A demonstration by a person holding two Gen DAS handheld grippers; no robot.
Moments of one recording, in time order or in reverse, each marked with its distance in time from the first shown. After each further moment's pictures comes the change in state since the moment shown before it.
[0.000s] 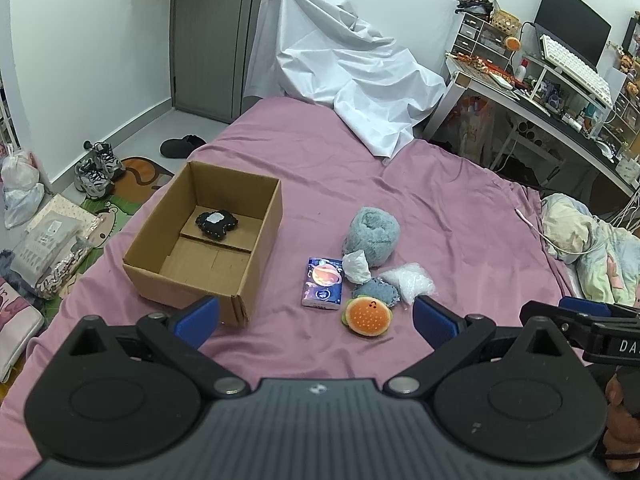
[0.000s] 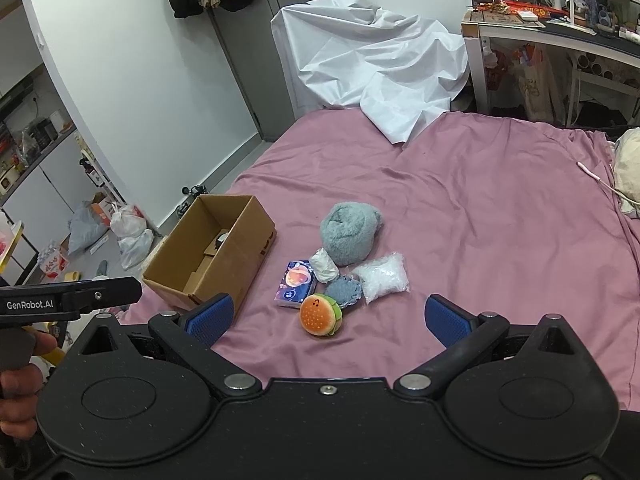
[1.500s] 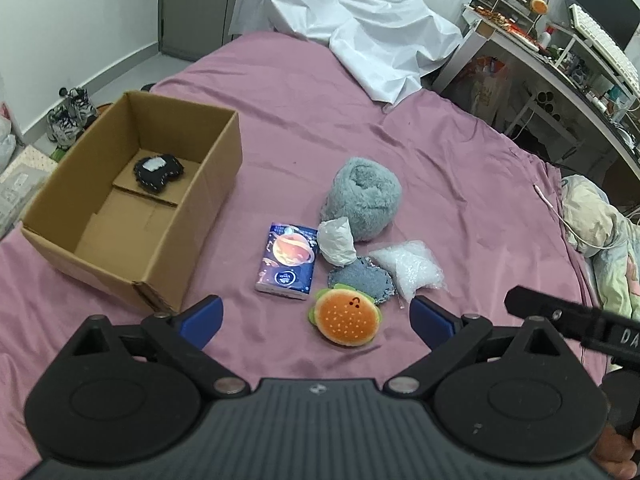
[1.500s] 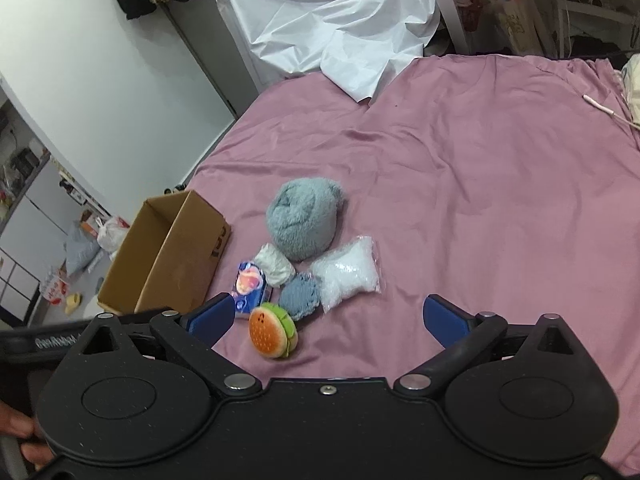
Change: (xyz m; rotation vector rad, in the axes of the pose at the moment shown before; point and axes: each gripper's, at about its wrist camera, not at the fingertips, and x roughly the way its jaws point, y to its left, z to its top) left arm 0.128 -0.026 -0.003 -0.071 0.146 -0.026; right arm 0.088 -0.070 0.003 0.160 0.074 0.035
